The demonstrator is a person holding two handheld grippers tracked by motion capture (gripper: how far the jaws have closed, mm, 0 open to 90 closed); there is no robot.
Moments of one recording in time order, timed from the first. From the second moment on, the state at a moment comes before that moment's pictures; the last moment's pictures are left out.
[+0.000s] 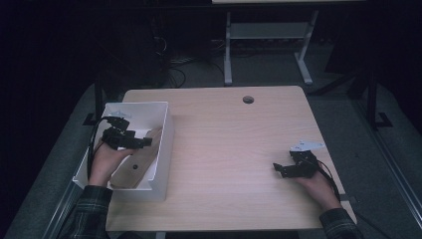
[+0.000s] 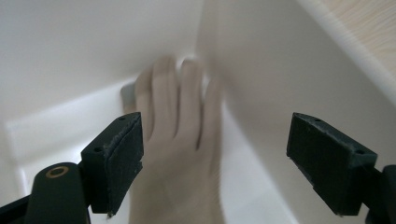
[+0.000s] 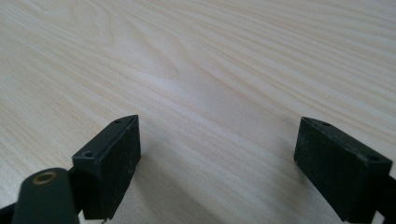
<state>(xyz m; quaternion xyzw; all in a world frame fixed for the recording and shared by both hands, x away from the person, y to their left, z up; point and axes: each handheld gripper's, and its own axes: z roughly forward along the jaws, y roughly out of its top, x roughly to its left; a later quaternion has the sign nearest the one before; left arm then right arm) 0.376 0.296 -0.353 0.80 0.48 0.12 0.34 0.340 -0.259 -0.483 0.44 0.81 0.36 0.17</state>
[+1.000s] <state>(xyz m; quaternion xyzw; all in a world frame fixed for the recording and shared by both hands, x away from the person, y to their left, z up) 0.373 0.162 -0.308 0.83 0.37 0.08 0.40 0.340 -0.259 -0.483 0.44 0.81 0.36 0.17</state>
